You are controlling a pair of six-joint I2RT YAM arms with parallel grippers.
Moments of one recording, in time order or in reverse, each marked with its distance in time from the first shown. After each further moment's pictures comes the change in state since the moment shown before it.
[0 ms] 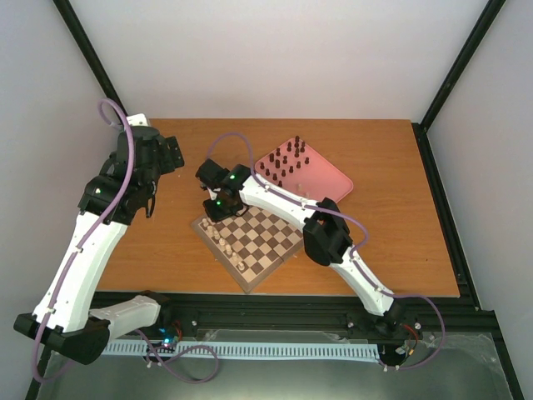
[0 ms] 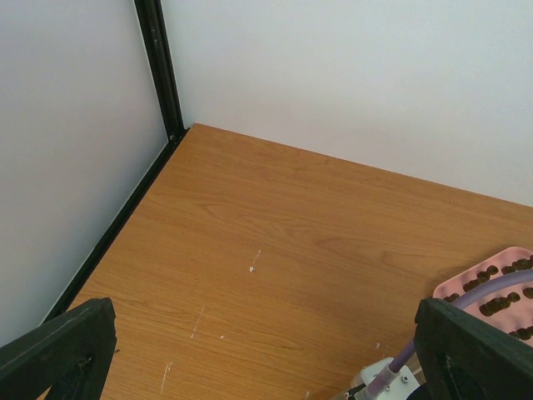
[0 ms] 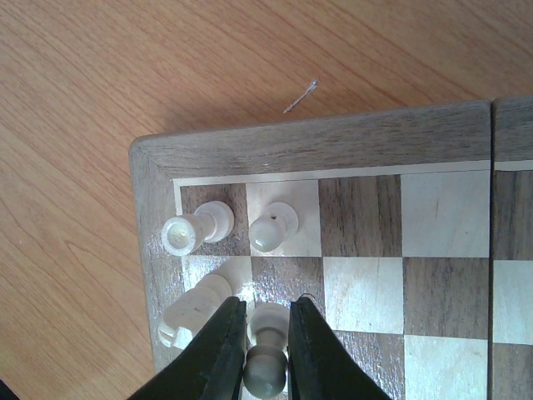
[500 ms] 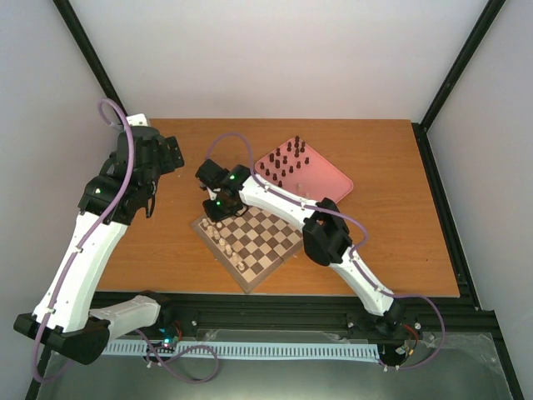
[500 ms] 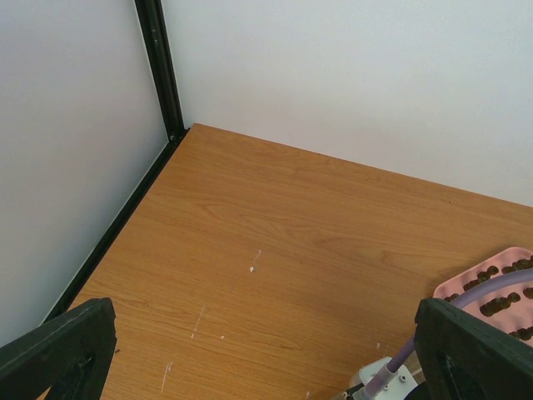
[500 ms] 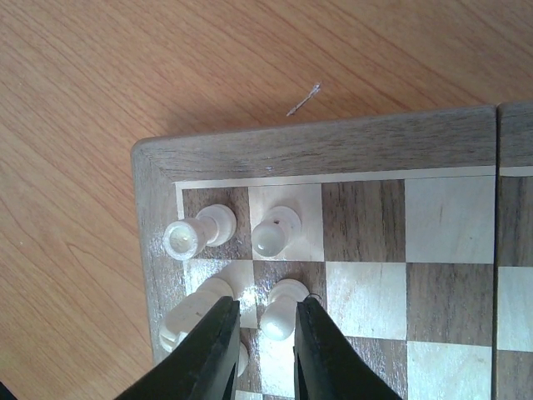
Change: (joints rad) left arm 0.000 0.000 0.000 0.000 -0.001 0.000; right arm 0.000 0.002 0.000 0.007 -0.003 -0.006
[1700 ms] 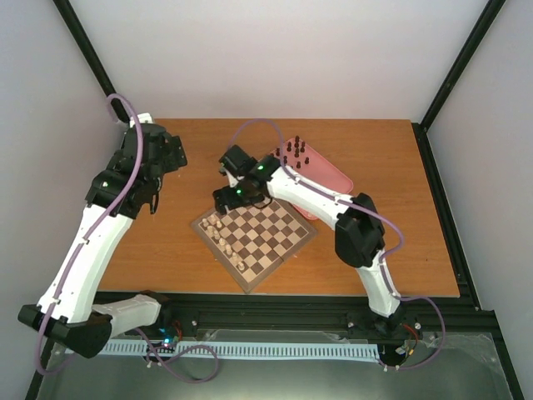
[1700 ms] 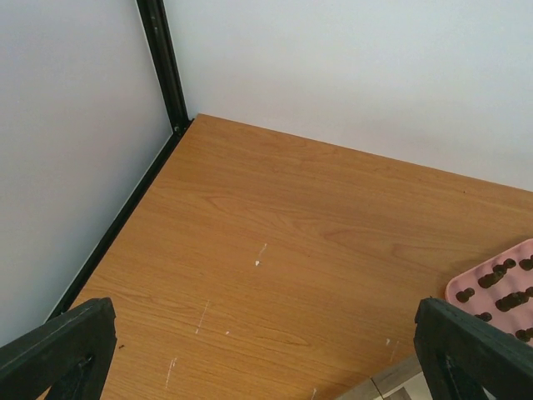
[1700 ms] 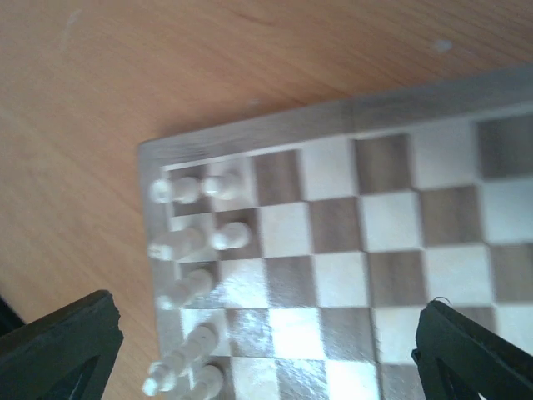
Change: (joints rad) left arm 0.000 0.036 0.000 -0.001 -0.010 0.000; right arm -0.061 -0.281 -0.298 0.126 -0.013 0.016
